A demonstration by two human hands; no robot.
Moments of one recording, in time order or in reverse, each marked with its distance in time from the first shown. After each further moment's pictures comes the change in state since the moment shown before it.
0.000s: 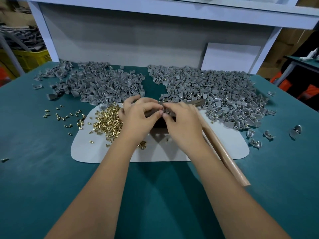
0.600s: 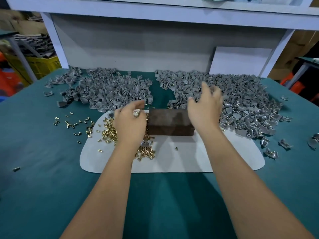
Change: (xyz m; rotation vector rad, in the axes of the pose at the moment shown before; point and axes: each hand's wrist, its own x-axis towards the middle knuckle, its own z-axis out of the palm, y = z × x) left_hand 0.014 -0.017 -0.016 -0.112 0.198 -0.263; right_hand 0.065 0.010 -0.008 0.015 0.158 0.392
